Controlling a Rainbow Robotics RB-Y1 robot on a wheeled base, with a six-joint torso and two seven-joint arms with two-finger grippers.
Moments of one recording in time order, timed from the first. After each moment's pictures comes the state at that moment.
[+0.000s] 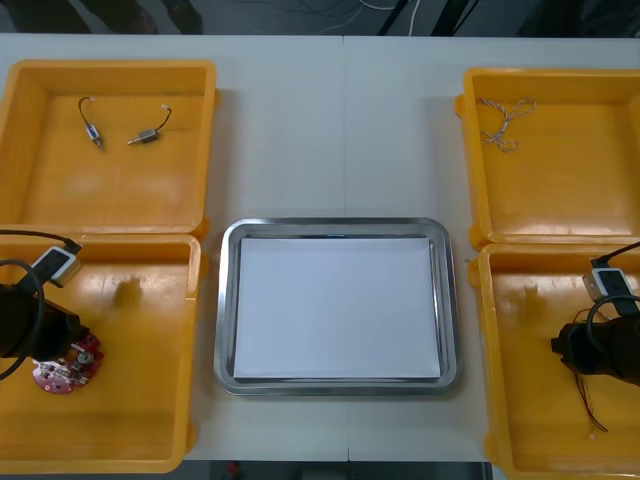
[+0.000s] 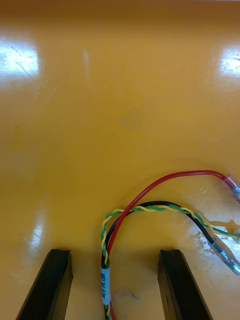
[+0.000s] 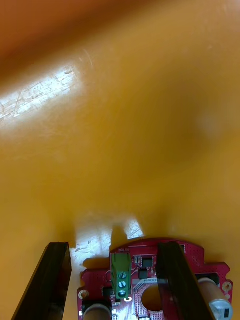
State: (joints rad) right arm 0.18 -0.61 -0.12 -1.99 -0.61 1.30 1.51; left arm 0.09 1.15 -0.22 -1.94 0.90 1.00 -1.53
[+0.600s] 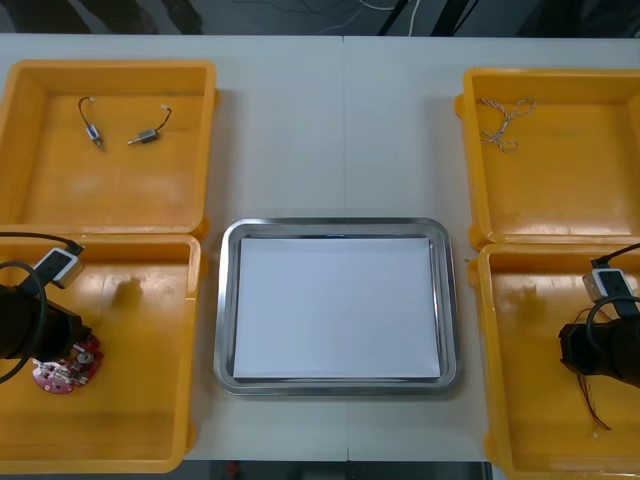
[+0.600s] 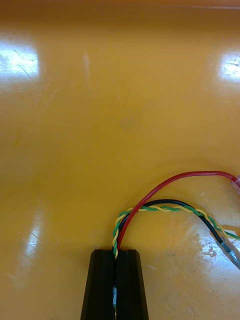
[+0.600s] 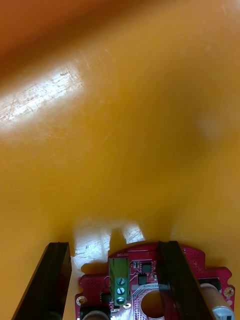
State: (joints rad) right arm 0.19 -0.62 -0.11 -1.99 -0.61 1.26 1.51; left arm 0.09 1.15 -0.23 -1.94 0.89 0.99 -1.53
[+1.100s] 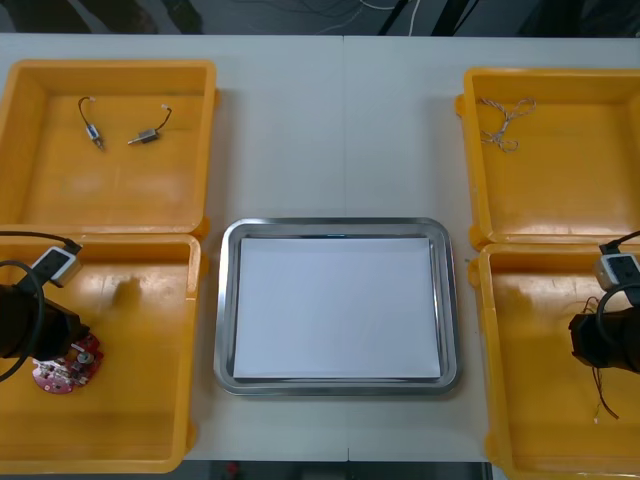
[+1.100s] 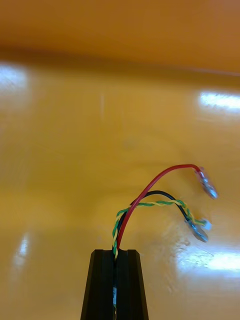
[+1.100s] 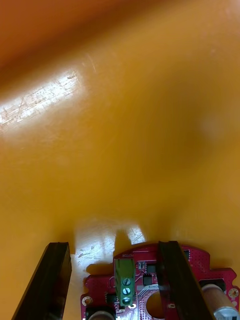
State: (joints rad) right arm 0.20 -0.62 -0.14 -2.13 -0.56 1.37 1.51; left arm 0.09 1.16 -0.23 -1.94 0.90 0.97 -1.53
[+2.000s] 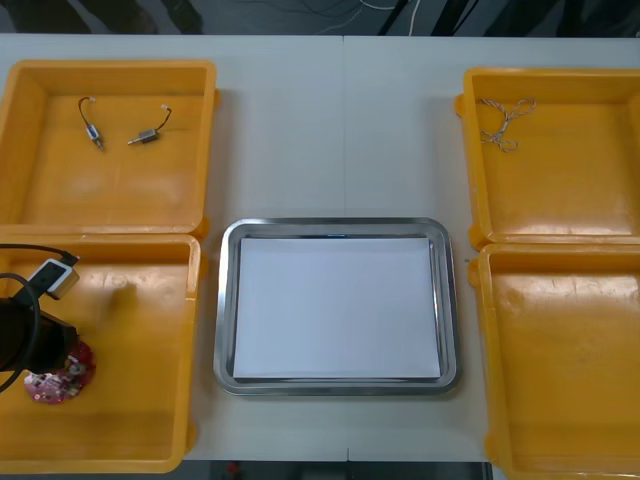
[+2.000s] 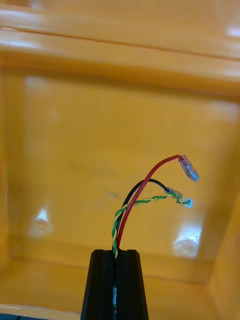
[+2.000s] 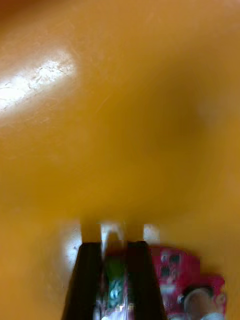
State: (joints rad) right arm 0.09 -0.70 -0.49 -2.35 -0.92 1.87 1.51; left arm 0.13 1.17 -0.23 -1.94 0.91 0.95 -1.53
